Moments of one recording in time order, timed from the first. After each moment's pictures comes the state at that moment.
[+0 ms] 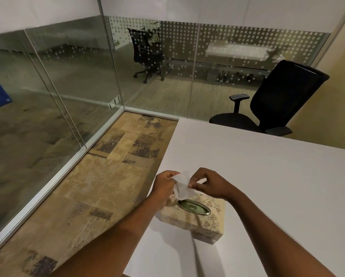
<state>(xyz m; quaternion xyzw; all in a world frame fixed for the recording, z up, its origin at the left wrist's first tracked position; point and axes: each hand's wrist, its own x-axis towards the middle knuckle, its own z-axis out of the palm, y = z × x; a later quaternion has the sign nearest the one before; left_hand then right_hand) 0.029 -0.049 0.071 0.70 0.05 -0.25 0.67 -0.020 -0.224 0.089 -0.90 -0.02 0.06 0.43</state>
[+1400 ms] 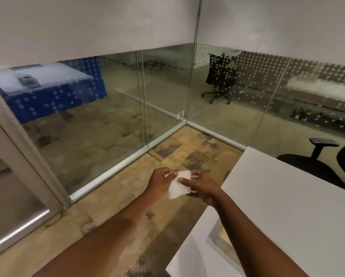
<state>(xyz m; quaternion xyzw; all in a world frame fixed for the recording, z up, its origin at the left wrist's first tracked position) 0.041 0.166 0.126 0.79 0.10 -0.01 0.61 0.059 0.010 0.120 -0.70 0.08 0.23 0.67</state>
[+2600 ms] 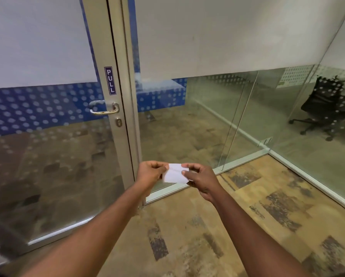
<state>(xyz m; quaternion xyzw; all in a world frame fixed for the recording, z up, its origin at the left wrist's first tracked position) 0.047 0.653 0.163 0.65 0.28 0.17 0.69 0.130 0.503 0.156 -0.65 -0.12 0.27 0.70</state>
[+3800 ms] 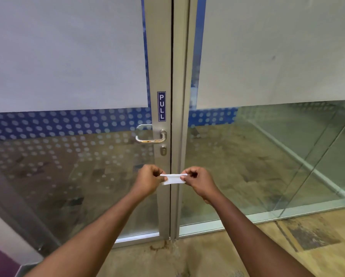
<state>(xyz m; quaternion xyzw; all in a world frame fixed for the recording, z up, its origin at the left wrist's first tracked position) 0.110 0.879 0.177 0.79 0.36 0.22 0.44 0.248 0.760 0.160 -0.72 -0.35 0.24 0.55</state>
